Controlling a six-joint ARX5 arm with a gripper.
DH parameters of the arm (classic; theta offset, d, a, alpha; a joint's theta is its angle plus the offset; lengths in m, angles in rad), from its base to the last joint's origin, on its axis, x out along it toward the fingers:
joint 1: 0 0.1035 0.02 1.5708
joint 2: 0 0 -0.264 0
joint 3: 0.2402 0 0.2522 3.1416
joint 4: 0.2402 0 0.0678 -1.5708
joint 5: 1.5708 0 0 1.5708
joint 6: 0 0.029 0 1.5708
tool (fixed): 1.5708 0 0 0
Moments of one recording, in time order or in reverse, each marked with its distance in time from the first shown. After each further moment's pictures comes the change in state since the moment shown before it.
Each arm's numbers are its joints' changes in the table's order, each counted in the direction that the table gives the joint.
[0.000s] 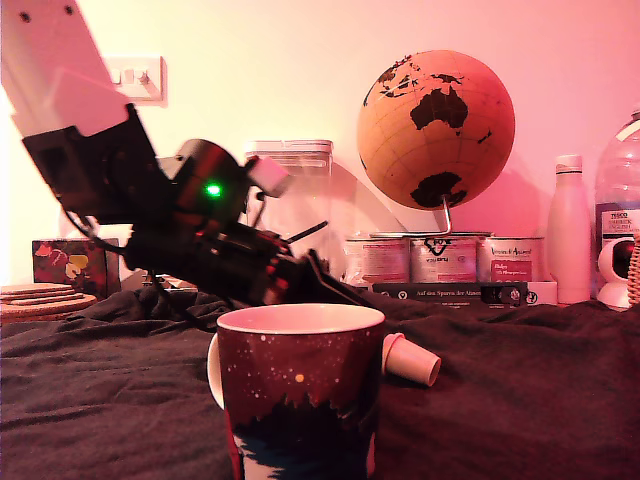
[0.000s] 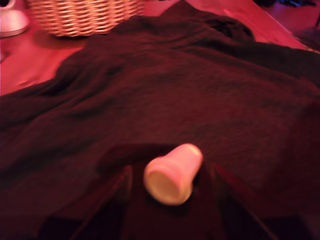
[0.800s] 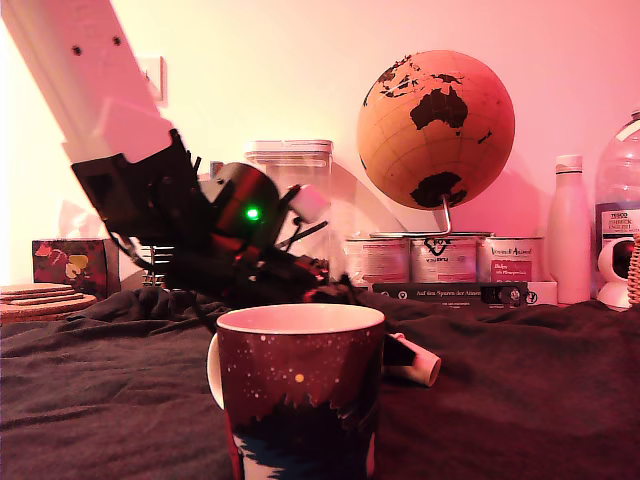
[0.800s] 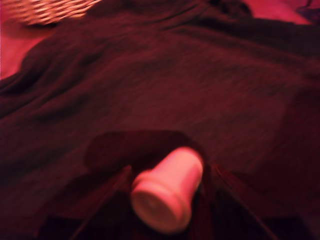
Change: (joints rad) arm -0.063 -0.100 0.095 0.035 -0.038 0.023
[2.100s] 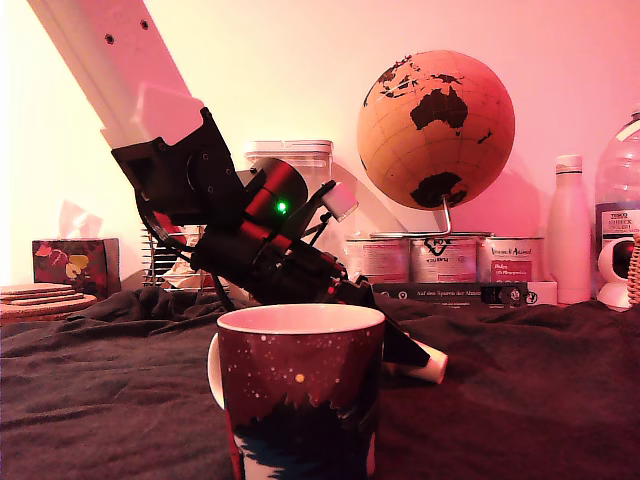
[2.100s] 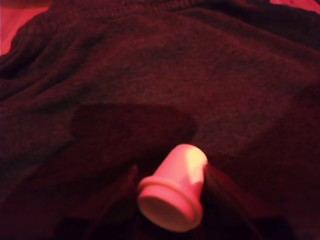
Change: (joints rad) arm -0.016 -0.022 0.134 0.232 -0.073 0.018
